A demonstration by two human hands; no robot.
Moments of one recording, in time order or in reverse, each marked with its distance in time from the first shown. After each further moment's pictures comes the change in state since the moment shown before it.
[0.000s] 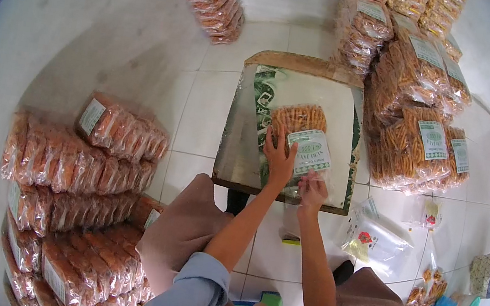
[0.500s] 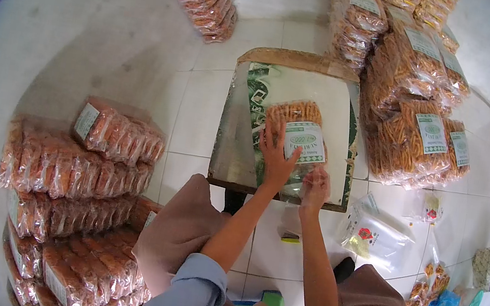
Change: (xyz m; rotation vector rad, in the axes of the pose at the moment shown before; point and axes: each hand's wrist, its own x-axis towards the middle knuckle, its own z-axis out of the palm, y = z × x) left_hand 0.000 0.010 -0.006 0.024 -0.033 0.199; right_hand 0.011 -0.001 -0.008 -0.018 0.042 -0.190
